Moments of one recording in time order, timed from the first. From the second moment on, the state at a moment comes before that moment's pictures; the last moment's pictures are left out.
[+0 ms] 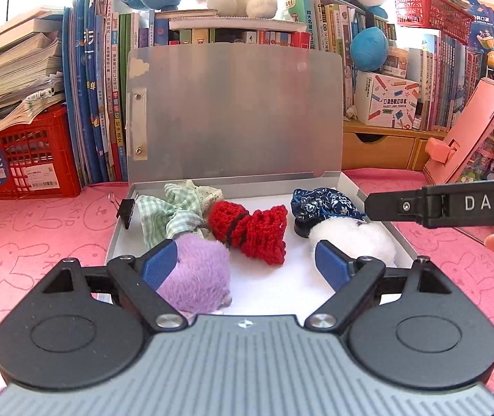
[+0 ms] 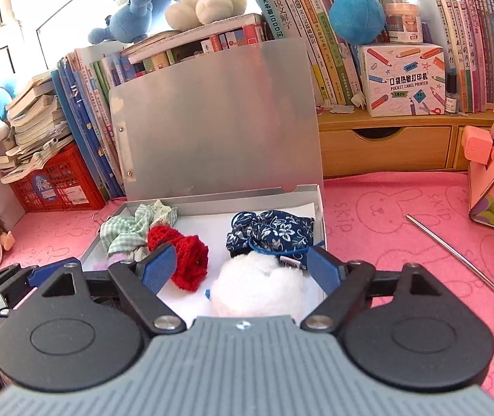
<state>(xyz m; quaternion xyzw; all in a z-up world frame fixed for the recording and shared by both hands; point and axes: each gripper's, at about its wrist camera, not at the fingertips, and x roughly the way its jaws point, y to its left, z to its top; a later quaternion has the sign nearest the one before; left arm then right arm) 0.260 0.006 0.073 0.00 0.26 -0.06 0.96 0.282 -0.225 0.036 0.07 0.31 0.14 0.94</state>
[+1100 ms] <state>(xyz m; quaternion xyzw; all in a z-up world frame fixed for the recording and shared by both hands) 0.095 0.043 0.065 -0.03 0.25 -0.05 0.97 0.096 -0.252 0.001 -0.01 0.28 0.09 0.96</state>
